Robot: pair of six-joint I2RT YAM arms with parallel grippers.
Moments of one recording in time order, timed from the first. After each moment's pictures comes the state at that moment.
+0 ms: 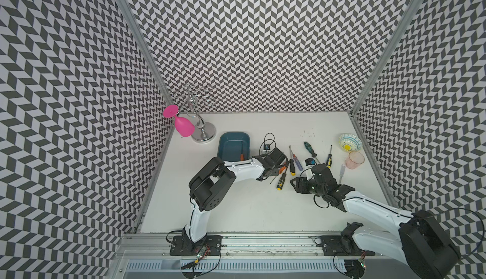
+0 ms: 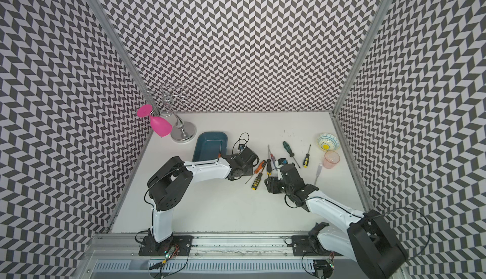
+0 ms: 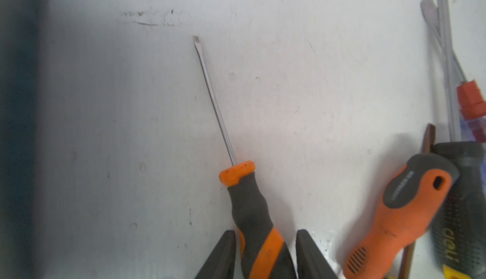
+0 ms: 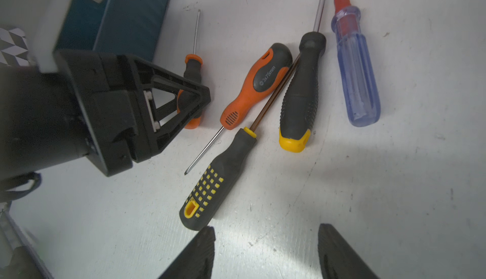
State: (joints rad) left arm -0.87 1.99 1.27 -0.37 -0.29 -0.76; right arm 0.53 1.15 0.41 -0.05 -0.14 0.50
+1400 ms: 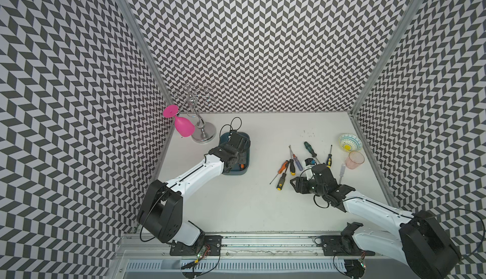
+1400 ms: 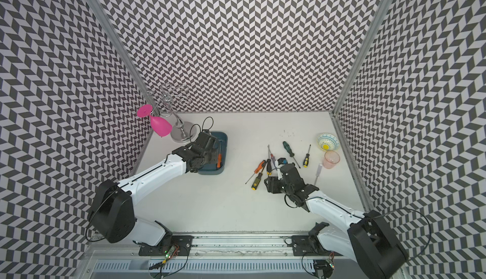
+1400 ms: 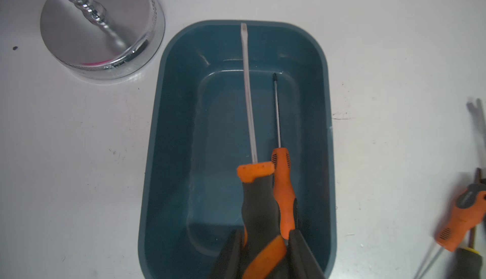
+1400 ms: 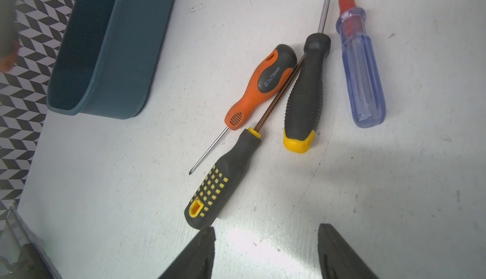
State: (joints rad) left arm -0.54 1.52 1.08 -0.54 -0.31 -0.45; right arm 0.53 1.14 0.41 -0.04 -0.15 0.51
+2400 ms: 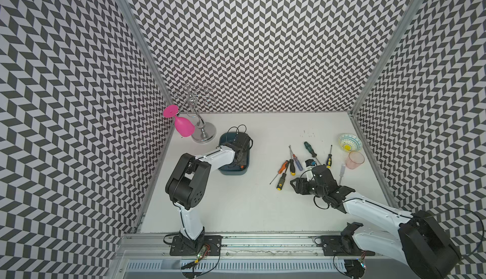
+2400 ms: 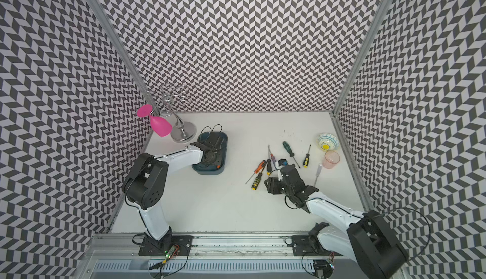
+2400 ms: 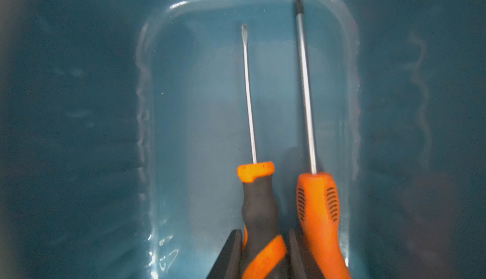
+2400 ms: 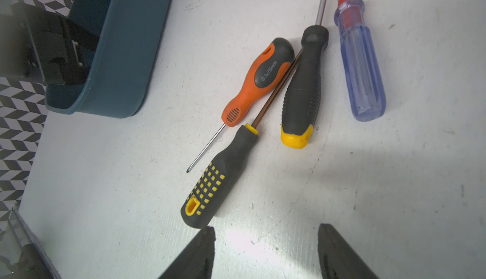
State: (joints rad) left arm -0.48 1.85 1.18 -0.50 -0.27 -0.38; right arm 0.53 1.14 0.38 -0.02 -0.15 0.52
